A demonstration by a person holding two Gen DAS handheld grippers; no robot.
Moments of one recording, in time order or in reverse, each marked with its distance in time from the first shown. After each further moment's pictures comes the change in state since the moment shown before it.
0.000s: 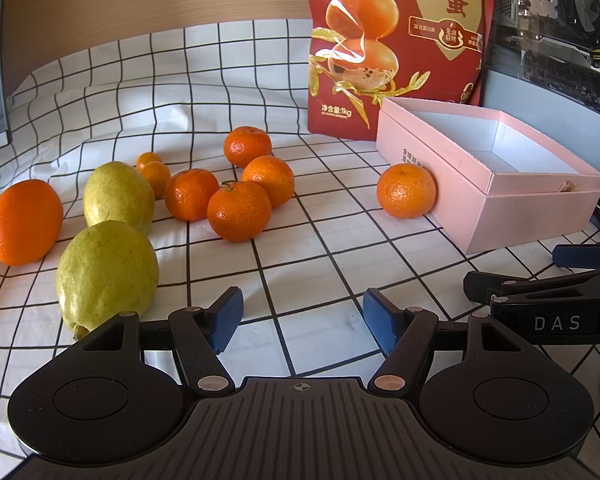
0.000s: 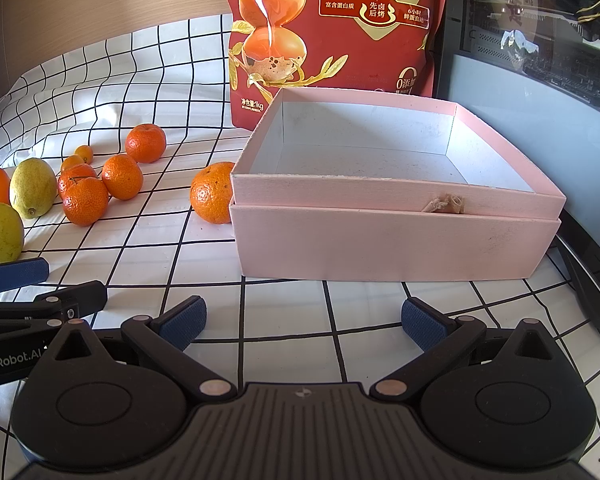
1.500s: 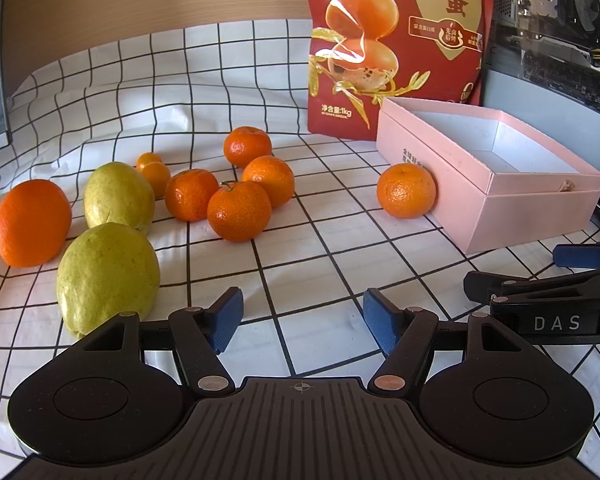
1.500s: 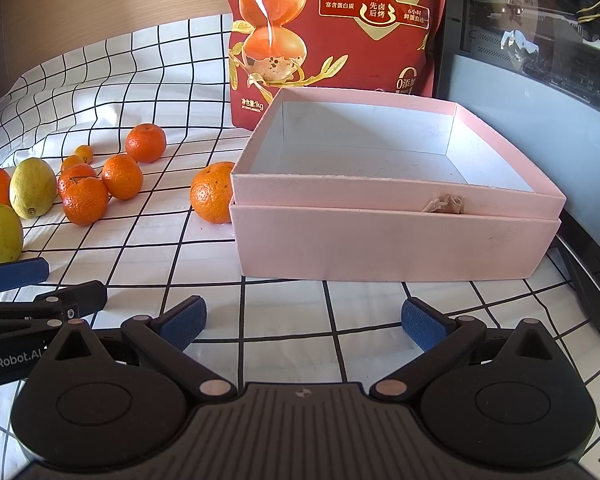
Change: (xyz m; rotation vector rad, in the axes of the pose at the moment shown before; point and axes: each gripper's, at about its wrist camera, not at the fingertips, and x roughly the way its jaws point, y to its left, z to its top) left arm 0.000 0.000 0.000 0.001 0.000 0.000; right arm 0.000 0.000 0.001 0.000 0.000 -0.002
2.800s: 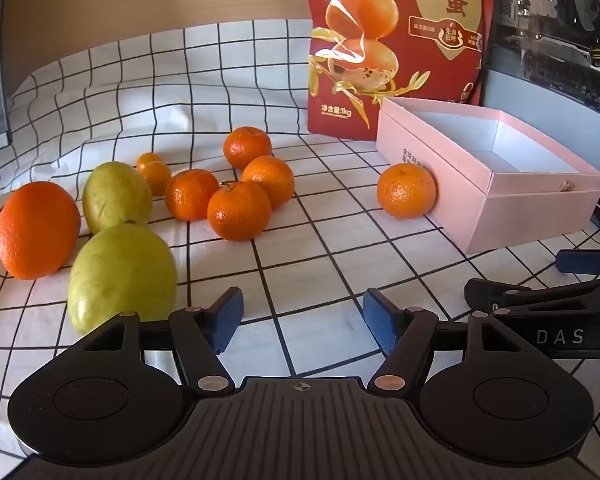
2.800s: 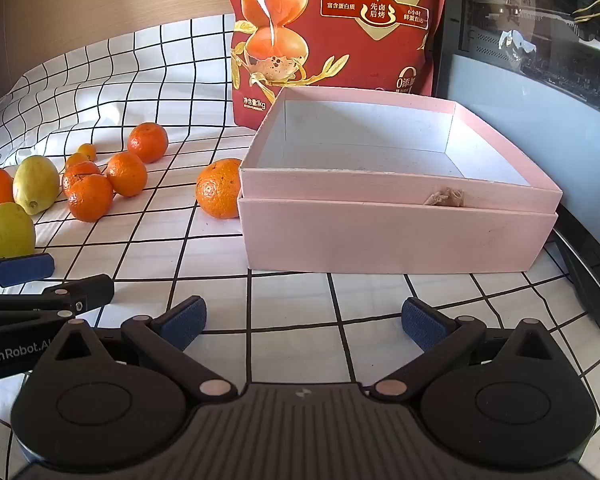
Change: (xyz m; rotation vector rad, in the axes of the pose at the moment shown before) left arm 0.000 0.000 0.000 -0.004 0.001 -0.003; right arm -0.006 0.002 -0.003 0.002 -0.001 -0.003
